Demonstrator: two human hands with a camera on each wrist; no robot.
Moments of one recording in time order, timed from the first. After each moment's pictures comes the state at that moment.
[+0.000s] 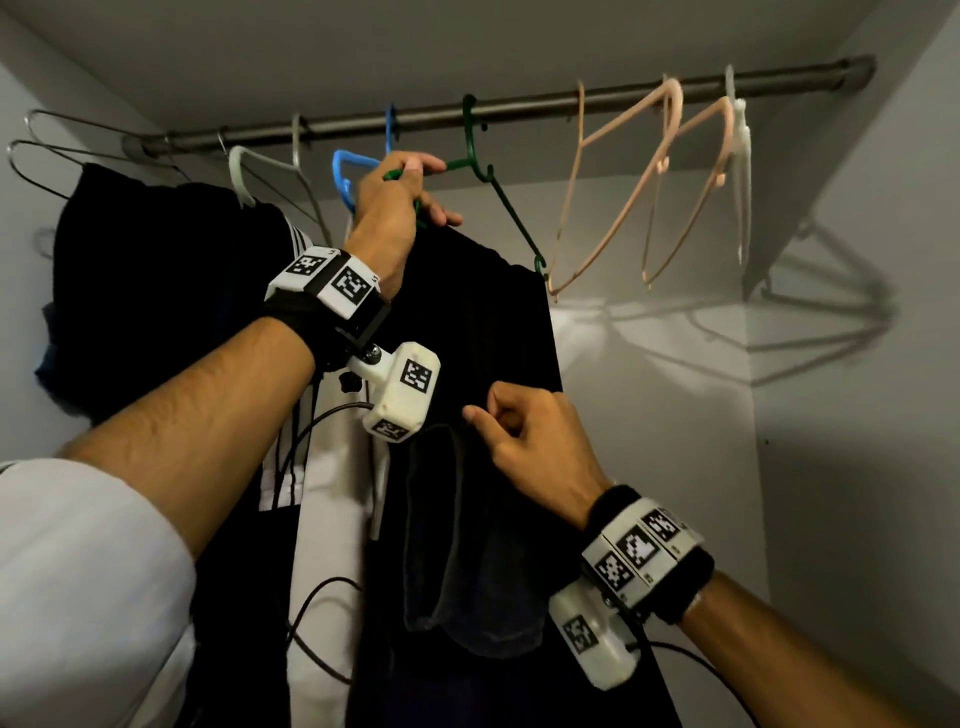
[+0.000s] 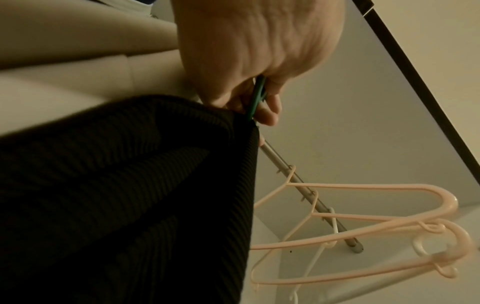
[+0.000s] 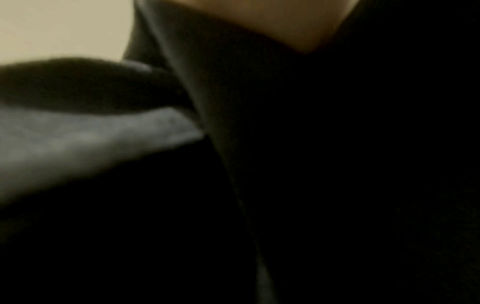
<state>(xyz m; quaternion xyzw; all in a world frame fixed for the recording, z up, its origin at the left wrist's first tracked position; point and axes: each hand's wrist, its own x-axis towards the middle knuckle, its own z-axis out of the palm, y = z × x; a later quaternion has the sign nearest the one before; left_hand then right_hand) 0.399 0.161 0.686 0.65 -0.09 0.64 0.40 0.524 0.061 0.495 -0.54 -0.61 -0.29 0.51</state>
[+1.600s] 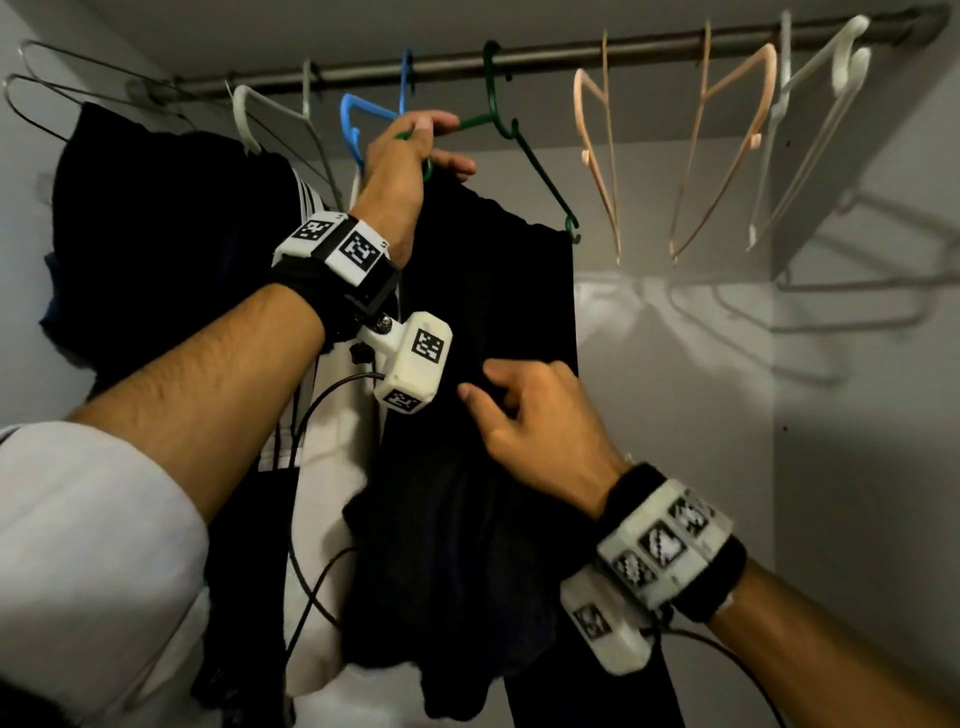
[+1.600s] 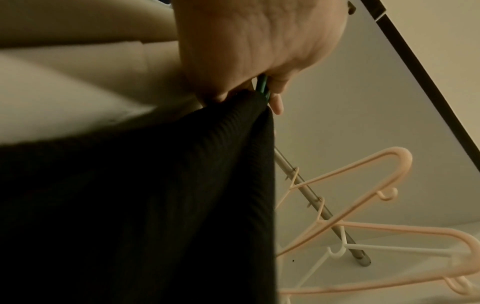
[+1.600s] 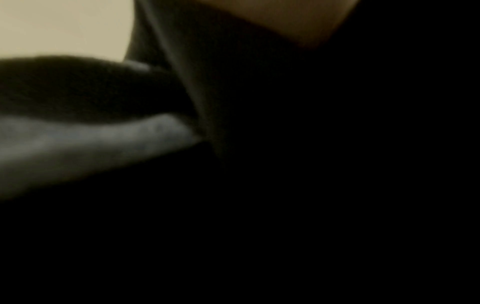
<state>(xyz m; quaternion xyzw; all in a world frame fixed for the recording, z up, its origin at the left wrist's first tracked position) 0.398 0.167 0.678 0.65 -0.09 0.63 0.40 0.507 0.045 0.497 -0.55 -0.64 -0.33 0.42</state>
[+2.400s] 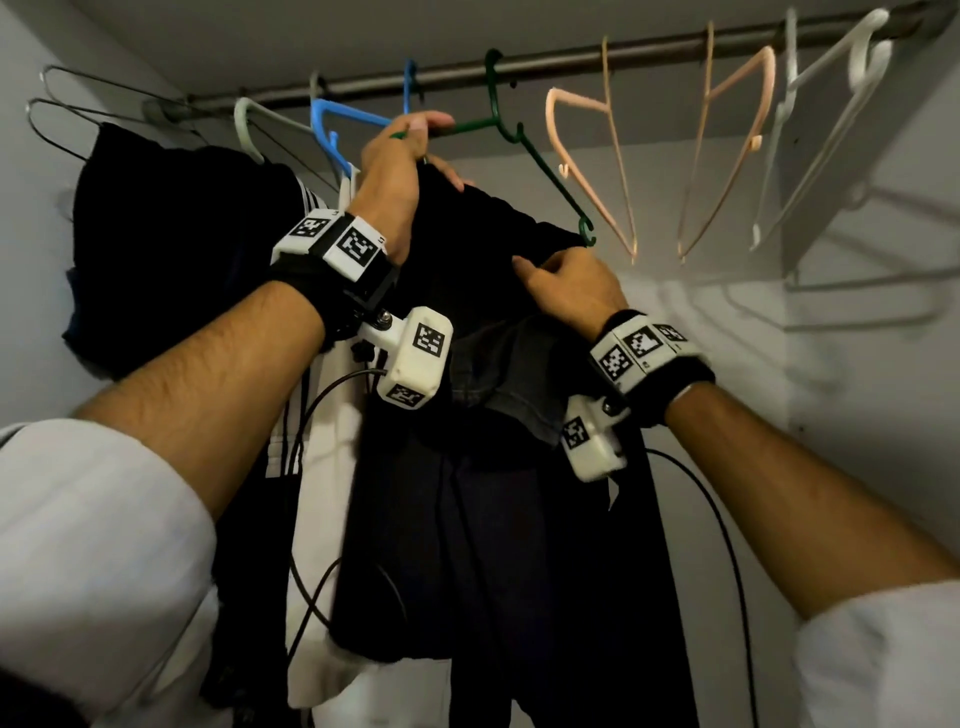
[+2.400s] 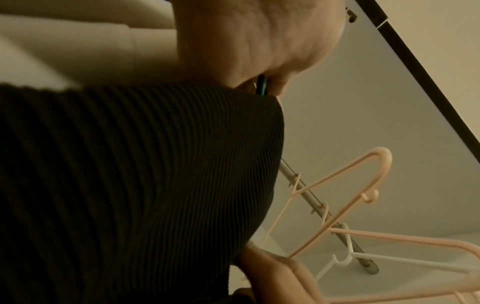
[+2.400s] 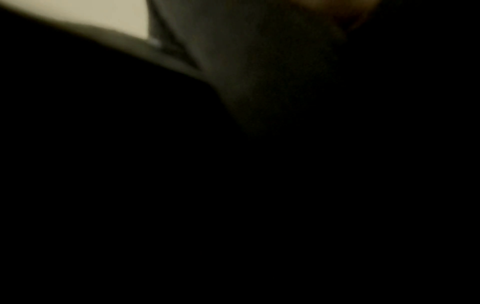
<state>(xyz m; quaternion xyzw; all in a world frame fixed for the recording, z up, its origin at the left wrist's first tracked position) 0.392 0.159 0.679 0.64 -0.08 0.63 0.43 0.564 0.081 0.618 -0.68 -0.49 -0.26 0.48</state>
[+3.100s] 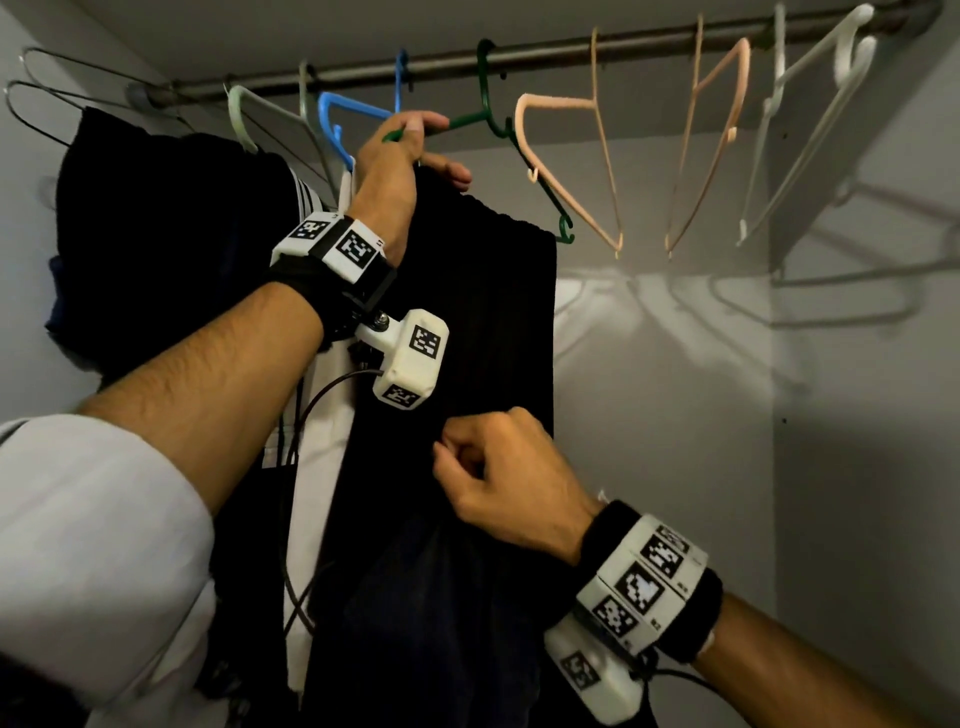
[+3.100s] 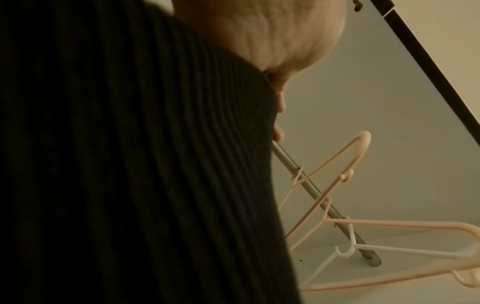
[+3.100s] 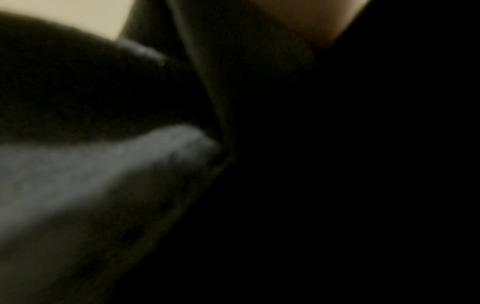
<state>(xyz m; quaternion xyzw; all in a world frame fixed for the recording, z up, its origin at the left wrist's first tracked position) 0.400 0.173 0.675 0.64 -0.10 0.63 0.43 0.490 0.052 0.460 -0.54 -0.69 -0.28 0.37</state>
